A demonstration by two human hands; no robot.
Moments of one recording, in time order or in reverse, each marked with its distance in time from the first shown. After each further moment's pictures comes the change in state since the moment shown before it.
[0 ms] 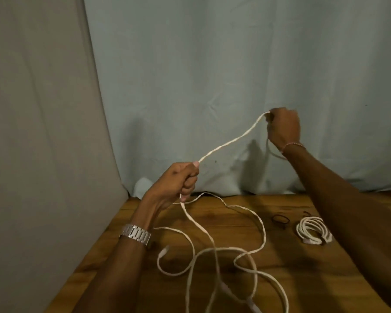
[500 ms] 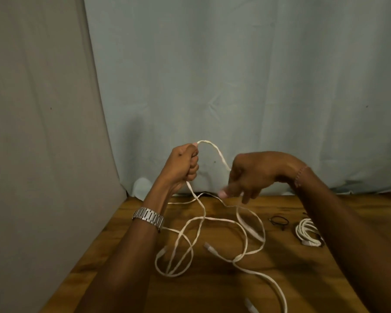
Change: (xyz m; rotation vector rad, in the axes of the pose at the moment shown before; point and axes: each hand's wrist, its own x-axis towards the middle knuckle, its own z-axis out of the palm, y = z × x) left_hand 0.034 0.016 0.014 -0.133 0.213 0.051; right_hand -0.104 -0.087 -0.080 -0.192 -1.242 -0.274
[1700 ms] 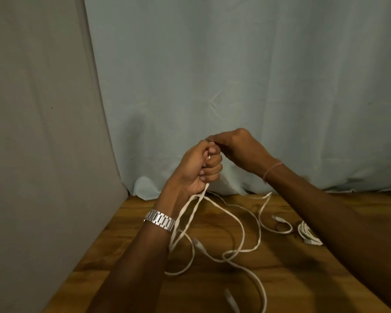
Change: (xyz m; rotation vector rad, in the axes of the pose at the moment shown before) left_hand -0.016 0.011 0.031 -0.427 -0.343 -0.176; right_hand 0.080 0.025 0.006 -0.242 1.005 -0.685
